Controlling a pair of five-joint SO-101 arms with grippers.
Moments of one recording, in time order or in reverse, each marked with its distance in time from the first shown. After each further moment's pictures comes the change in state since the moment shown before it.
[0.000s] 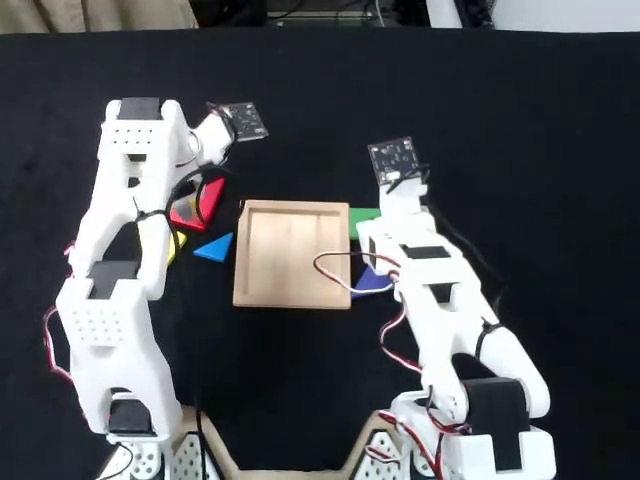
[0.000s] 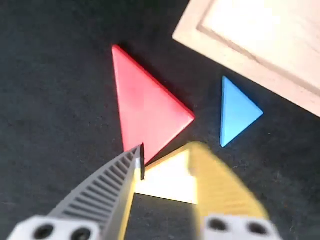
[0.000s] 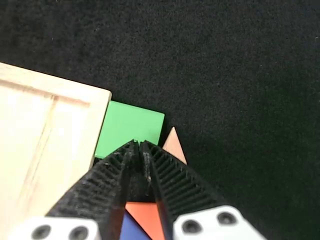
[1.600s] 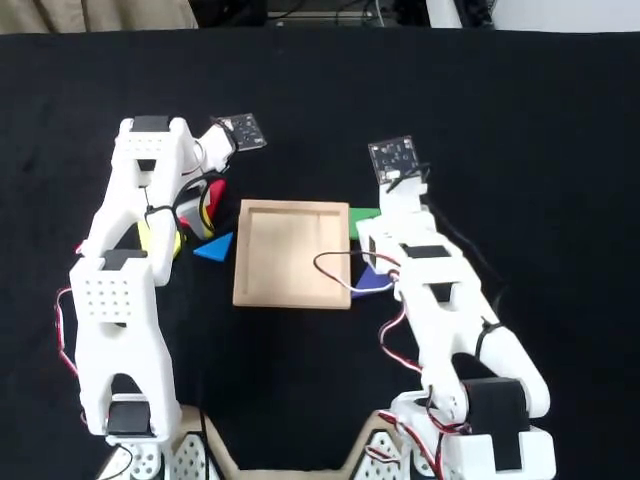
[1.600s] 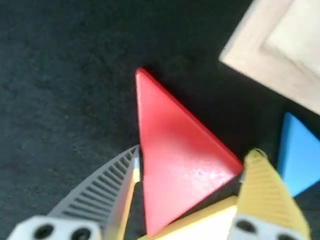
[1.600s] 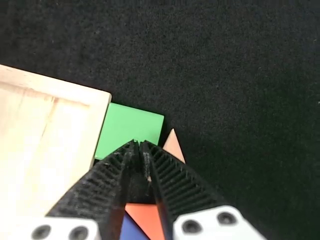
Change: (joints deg) left arm -0.5 14.2 -3.1 -13.7 -2.9; right arm 0.0 0.0 -0.4 0.0 0.0
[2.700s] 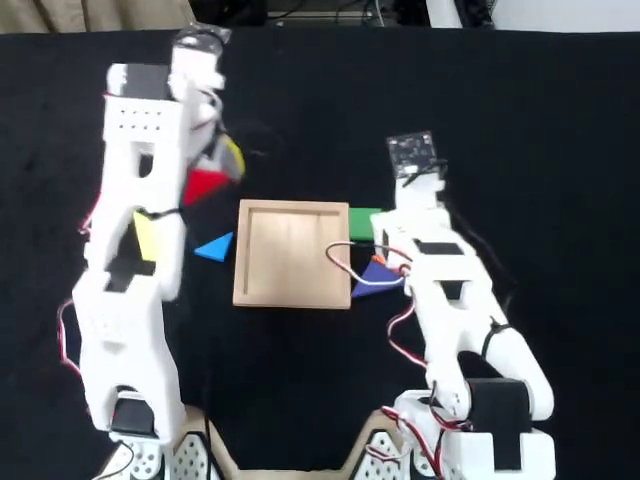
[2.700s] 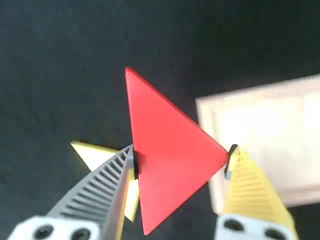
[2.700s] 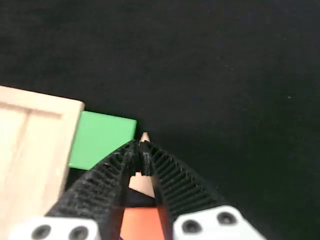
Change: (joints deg) left arm 8.2 -15.2 -16.0 28.6 61.0; right arm 4.7 0.0 -1.1 0.0 -0.1
